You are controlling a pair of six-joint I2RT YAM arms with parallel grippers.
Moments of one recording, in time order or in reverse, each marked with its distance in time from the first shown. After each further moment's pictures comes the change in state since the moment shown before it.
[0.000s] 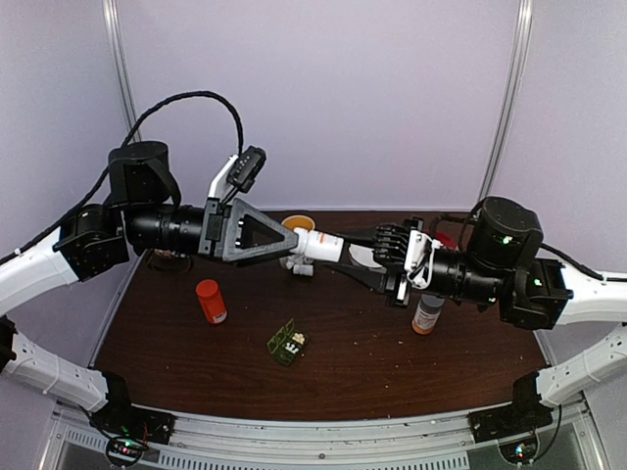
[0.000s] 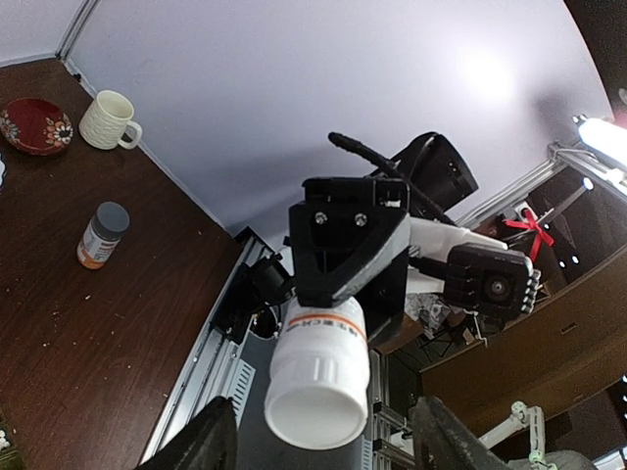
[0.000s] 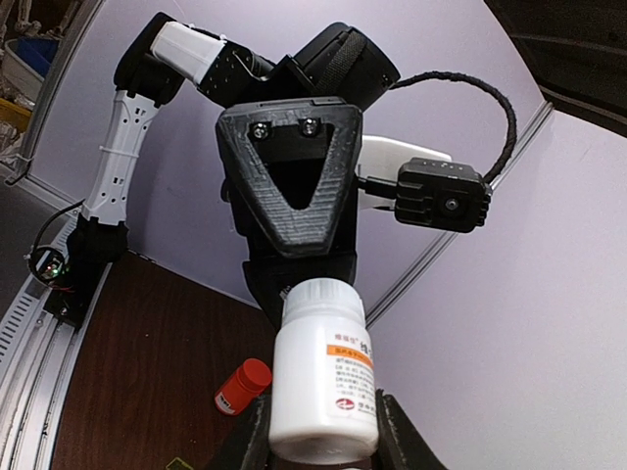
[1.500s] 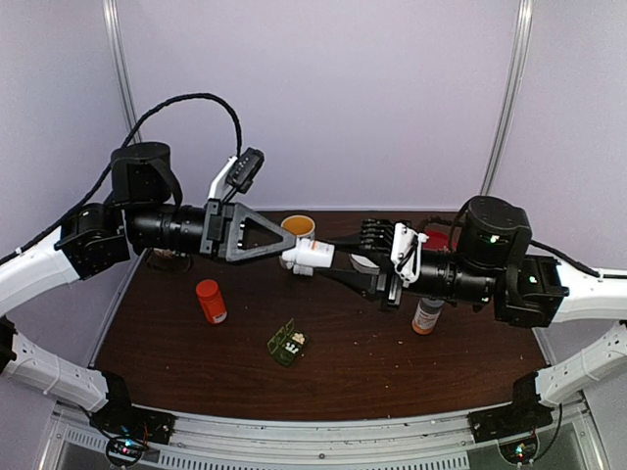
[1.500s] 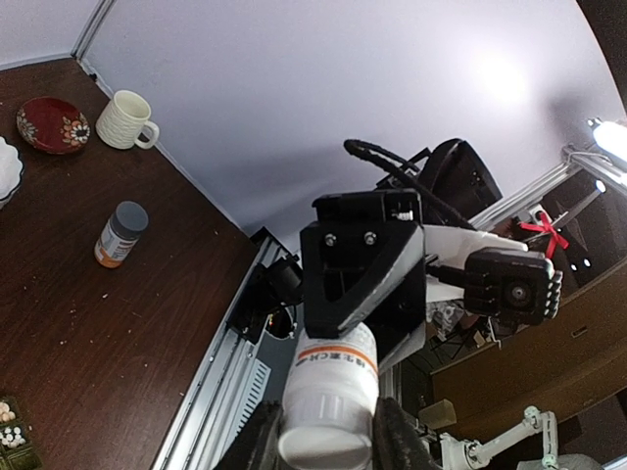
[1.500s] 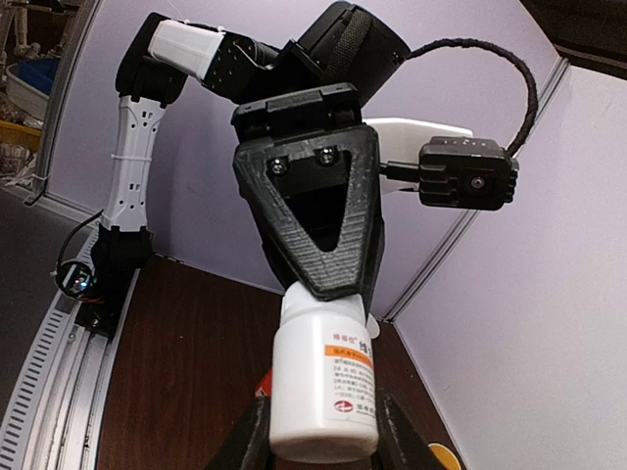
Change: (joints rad) left arm 0.017 0.002 -0.007 -0.024 -0.001 0.027; right arm 0.003 0.037 0.035 -0.061 0.007 0.113
